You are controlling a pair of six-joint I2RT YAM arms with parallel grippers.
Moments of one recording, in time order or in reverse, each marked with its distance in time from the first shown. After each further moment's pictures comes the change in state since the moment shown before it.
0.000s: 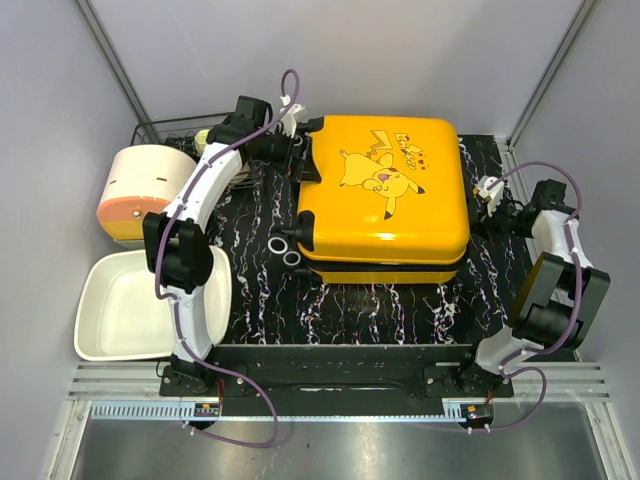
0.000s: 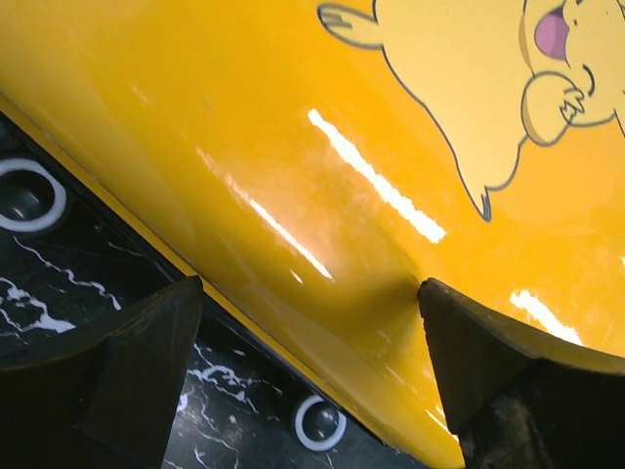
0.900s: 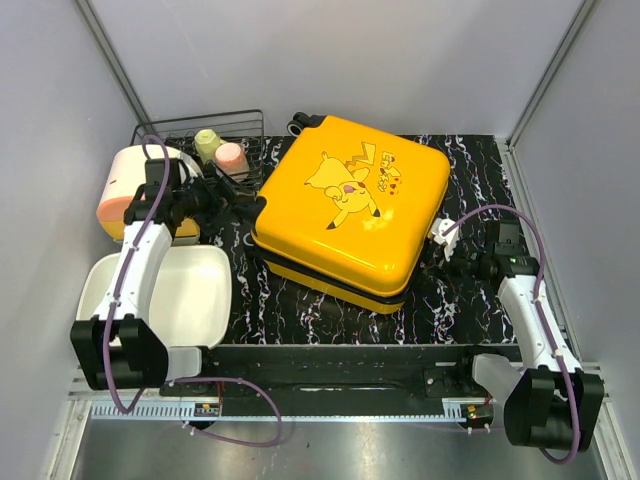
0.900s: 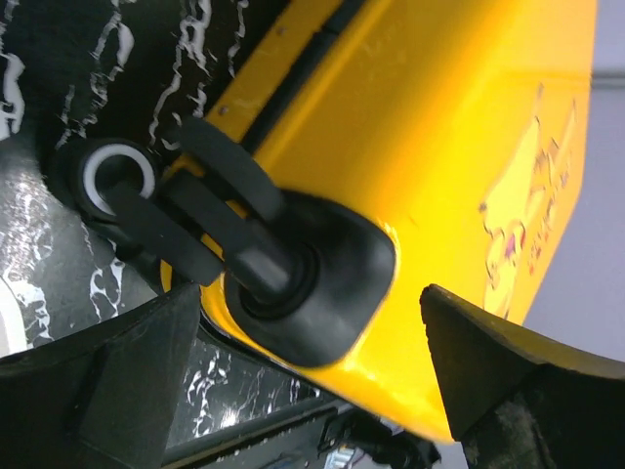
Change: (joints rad) left arm 0.326 -0.745 -0.829 0.158 -0.213 -0.863; right arm 0.328 -0.570 -0.434 0.048 0.037 0.285
